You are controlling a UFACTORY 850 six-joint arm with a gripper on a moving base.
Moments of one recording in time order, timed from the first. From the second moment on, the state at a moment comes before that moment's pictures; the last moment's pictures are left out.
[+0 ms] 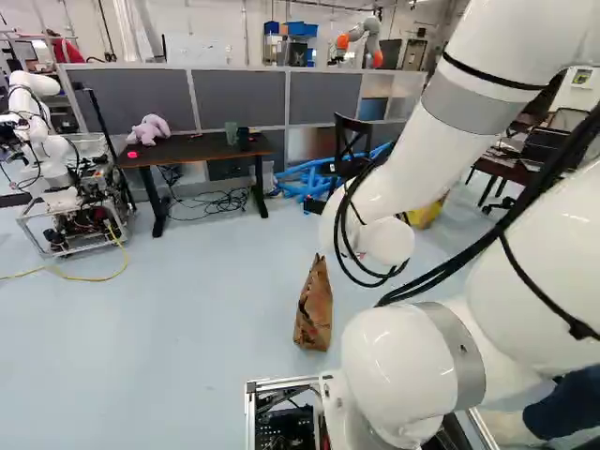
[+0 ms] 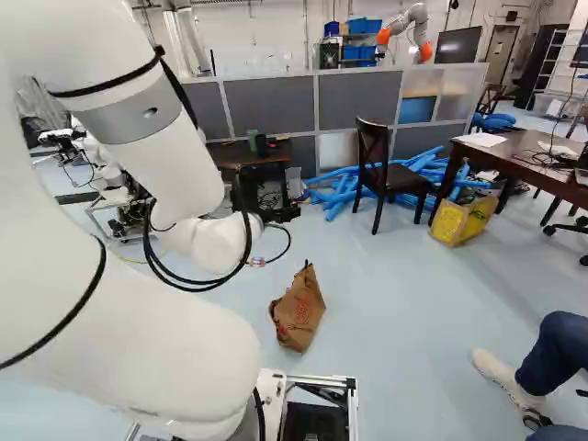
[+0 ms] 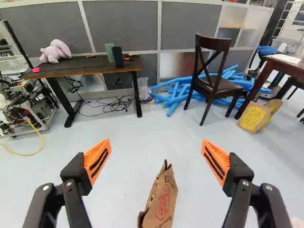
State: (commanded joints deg) arm -0.1 11.7 -8.7 0.0 50.0 0.0
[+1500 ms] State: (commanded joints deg) arm 3.0 -18.0 -32.8 0.5 43.7 0.0
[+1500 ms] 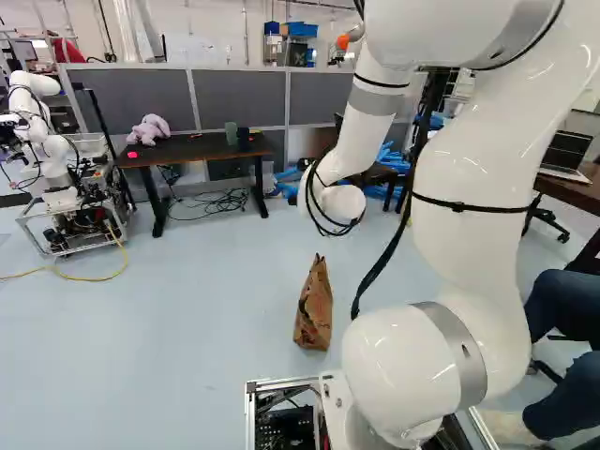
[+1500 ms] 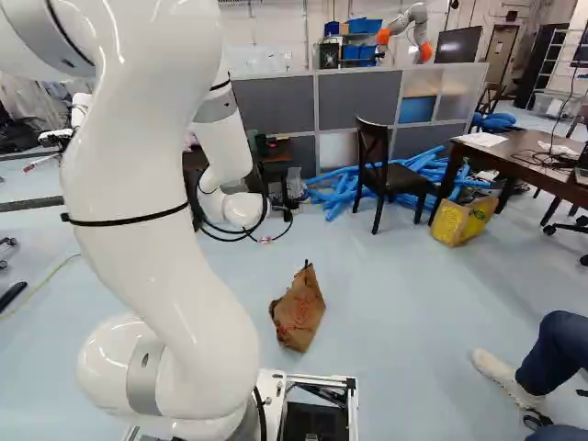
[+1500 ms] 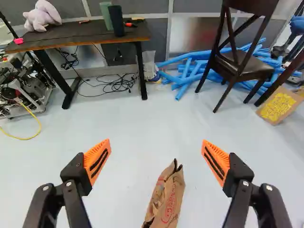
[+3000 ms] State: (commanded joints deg) arm 5.8 -42.8 -54.1 7.5 27.3 0.0
